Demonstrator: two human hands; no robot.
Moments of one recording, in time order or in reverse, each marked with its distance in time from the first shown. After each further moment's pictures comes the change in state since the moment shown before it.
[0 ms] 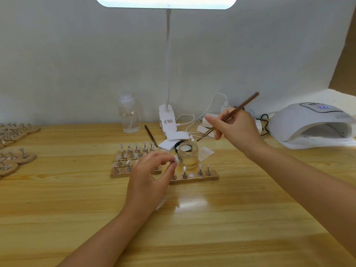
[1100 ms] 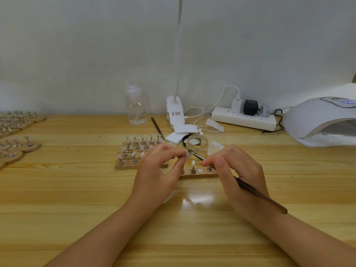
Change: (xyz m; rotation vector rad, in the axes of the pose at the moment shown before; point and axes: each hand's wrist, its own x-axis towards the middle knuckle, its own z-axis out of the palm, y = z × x) left_hand 0.002 -0.006 0.002 0.006 -0.040 -0.011; right_hand -0.085 0.024 0.040 -0.099 0.133 -0.629
